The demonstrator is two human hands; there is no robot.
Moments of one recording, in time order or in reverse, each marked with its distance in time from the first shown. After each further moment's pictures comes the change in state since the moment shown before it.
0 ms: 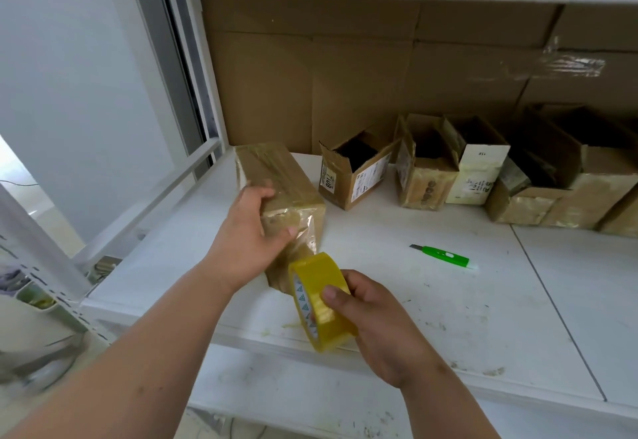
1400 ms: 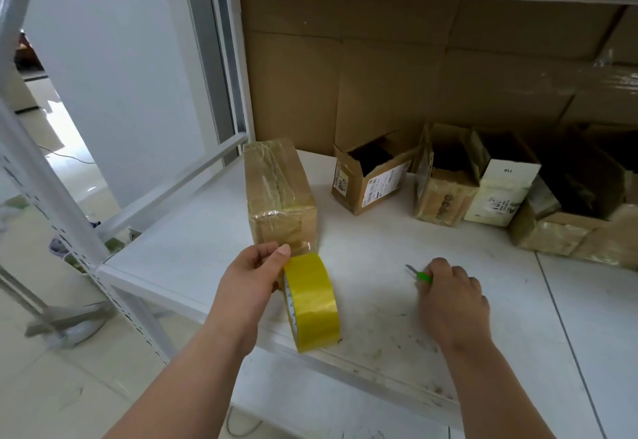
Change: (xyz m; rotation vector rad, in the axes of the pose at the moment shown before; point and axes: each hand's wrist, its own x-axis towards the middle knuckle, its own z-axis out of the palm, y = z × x) left_hand -0.065 0.028 0.045 -0.785 0.209 -0.620; right_hand 0.037 -0.001 -0.121 -1.326 0.571 -0.067
